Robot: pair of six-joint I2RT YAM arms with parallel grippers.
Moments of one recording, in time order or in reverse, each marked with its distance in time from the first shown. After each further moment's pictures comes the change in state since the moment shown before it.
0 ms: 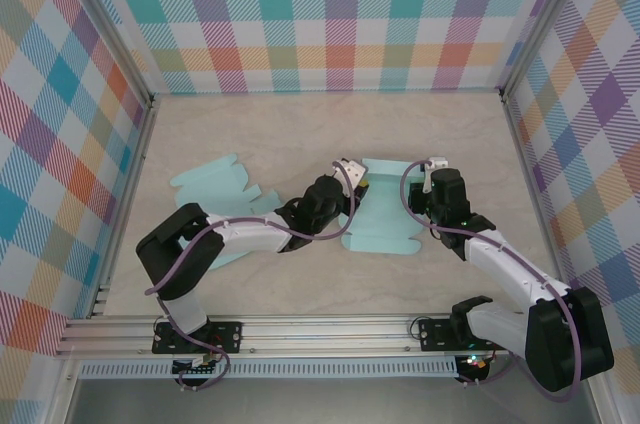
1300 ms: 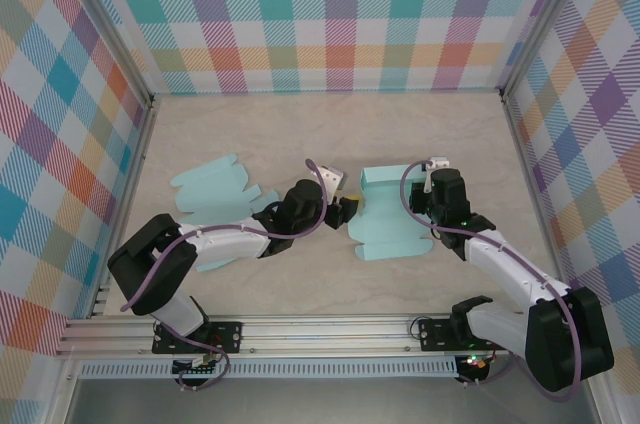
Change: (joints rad) left arm 0.056 -0.162 -0.145 -0.127 0.235 -0.231; right arm 0.000 0.000 0.000 -0.003 0.038 0.000
